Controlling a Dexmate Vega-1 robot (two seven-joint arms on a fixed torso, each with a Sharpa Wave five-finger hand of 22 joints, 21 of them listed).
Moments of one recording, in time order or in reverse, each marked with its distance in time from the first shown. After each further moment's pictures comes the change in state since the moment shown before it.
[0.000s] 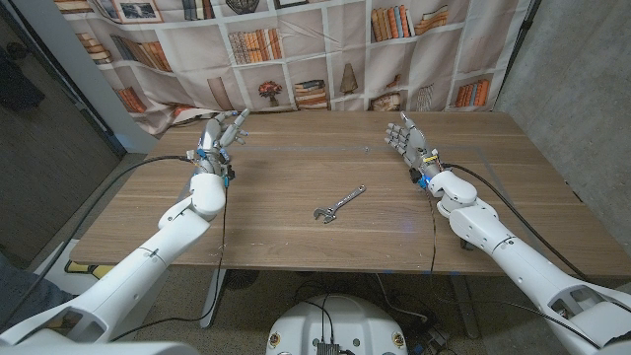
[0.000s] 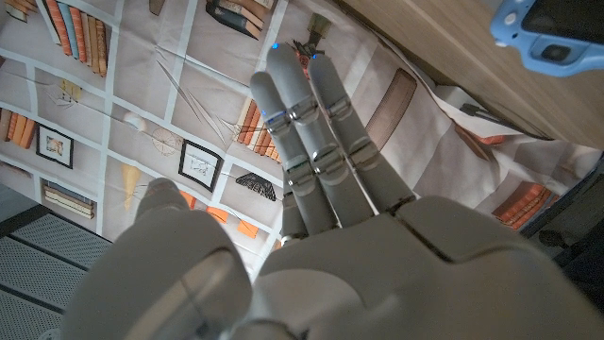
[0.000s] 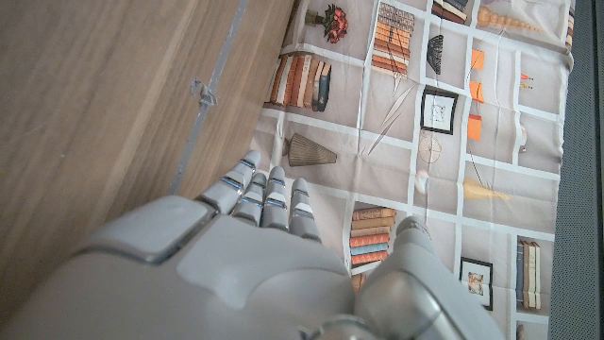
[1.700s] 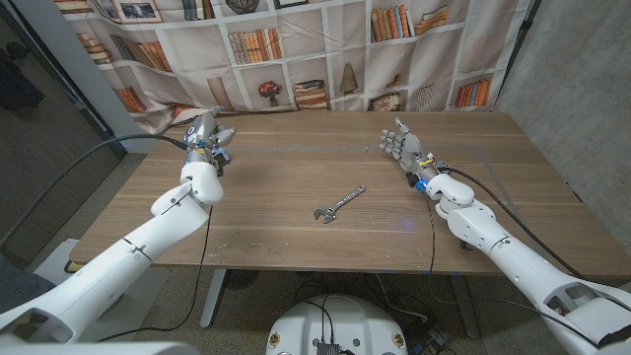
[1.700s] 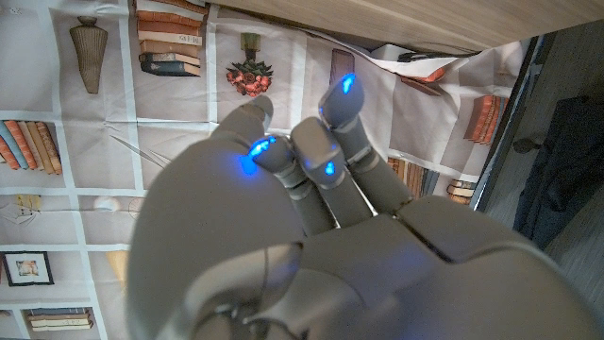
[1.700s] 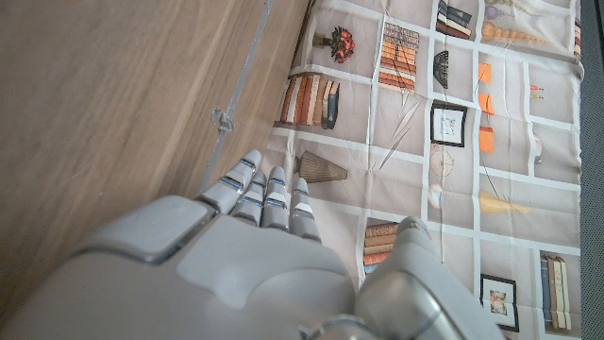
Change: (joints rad) left arm 0.021 0.133 0.028 -0.312 0.136 0.577 -0.050; left_hand 0.751 0.105 0.365 -0.193 0.237 -0.147 -0.039 -0.020 0.009 0.010 -0.064 0.874 0.229 0.001 -0.011 0.682 0.569 0.133 -0.070 0.399 0.443; right arm 0.016 0.009 -0.017 0.043 0.017 -0.018 0.055; right_hand 0.000 0.000 0.000 0.000 0.004 0.000 0.000 0.000 0.000 0.003 0.003 0.000 0.000 0.005 0.003 0.000 0.000 0.003 0.004 0.000 0.000
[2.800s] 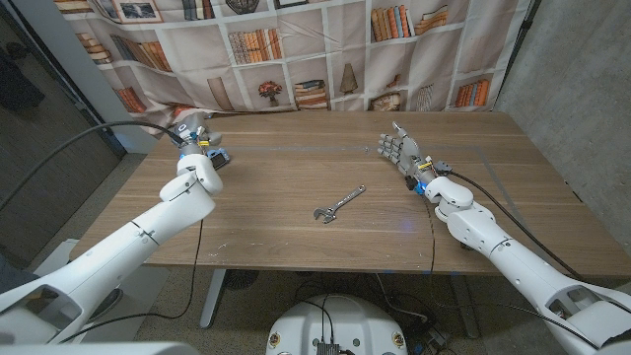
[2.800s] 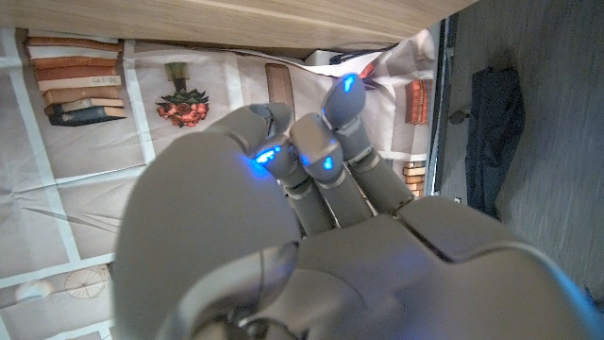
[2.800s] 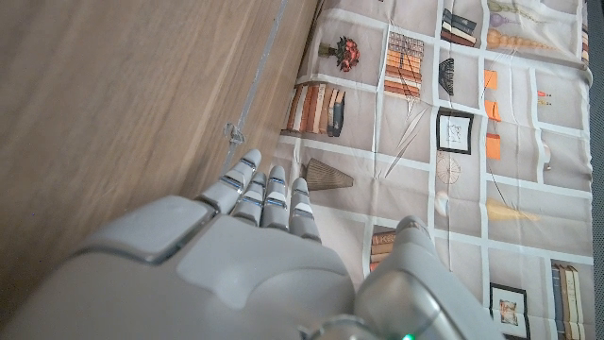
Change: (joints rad) left arm -0.132 0.012 0.116 0.036 0.087 0.322 -0.022; left_hand -0.031 -0.086 0.229 0.027 0.221 0.138 -0.016 0.028 0.000 0.004 0.009 0.012 0.071 0.004 0.004 -0.048 0.048 -0.020 0.013 0.062 -0.092; right arm -0.011 -0.008 -0.009 -0.018 -0.001 -0.024 -0.001; right_hand 0.004 0.004 -0.003 -0.003 0.000 0.000 0.000 0.000 0.000 0.007 -0.002 0.000 0.000 0.005 0.002 0.000 0.000 0.013 0.002 0.000 0.000
